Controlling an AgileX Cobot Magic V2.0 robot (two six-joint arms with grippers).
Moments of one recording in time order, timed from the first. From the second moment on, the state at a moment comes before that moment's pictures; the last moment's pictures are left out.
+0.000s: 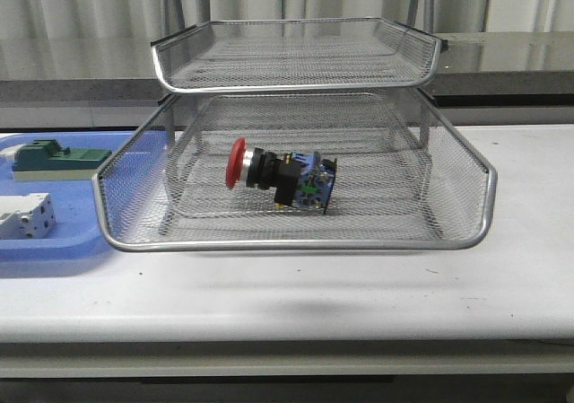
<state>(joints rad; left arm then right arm) 0.01 0.22 -0.25 -0.75 0.14 0.69 0.08 0.47 -0.79 -0.09 1.12 0.13</state>
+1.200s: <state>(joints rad) 0.01 0.22 -0.25 -0.75 0.14 0.69 0.08 0.77 -0.79 0.30 1.02 0.06</state>
